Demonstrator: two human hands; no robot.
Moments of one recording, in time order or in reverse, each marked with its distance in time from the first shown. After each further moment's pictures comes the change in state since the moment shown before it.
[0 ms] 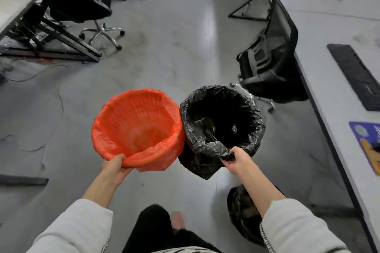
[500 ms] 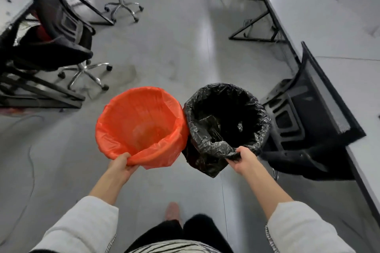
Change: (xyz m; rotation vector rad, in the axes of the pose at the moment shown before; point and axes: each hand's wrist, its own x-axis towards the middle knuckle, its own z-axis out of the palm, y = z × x) left_hand 0.210 0.312 0.363 0.037 -0.056 -0.044; right_hand 0.177 -0.308 0.356 0.027 -0.013 -0.017
